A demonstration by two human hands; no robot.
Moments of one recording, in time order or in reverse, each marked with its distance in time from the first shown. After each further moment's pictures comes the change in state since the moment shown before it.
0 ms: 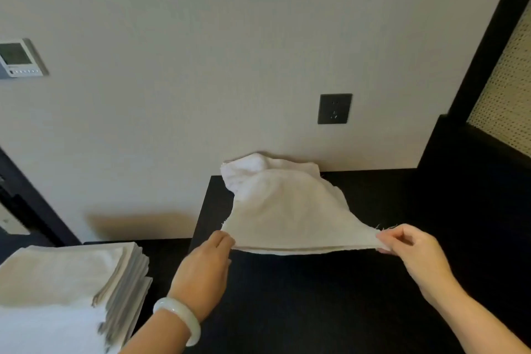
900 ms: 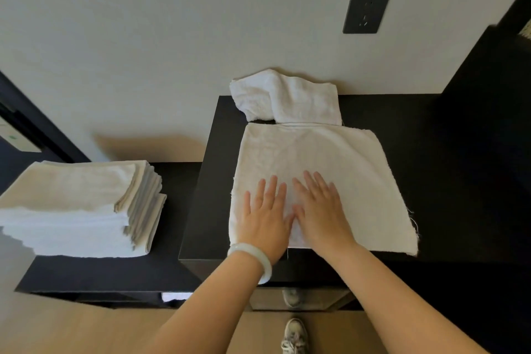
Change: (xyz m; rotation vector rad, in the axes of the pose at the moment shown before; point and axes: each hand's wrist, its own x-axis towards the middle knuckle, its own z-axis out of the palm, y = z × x) left_hand -0.044 0.045 0.106 -0.067 -0.175 -0.033; right_hand -0.099 -0.004 0.159 -0.860 -0.368 -0.360
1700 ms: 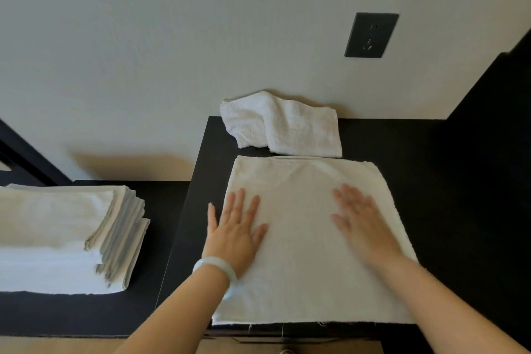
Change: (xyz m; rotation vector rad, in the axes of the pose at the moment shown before) left_hand 0.077 -0.058 0.004 0.198 -0.097 -0.079; right_hand 0.074 0.127 0.001 -0.040 -0.095 0.012
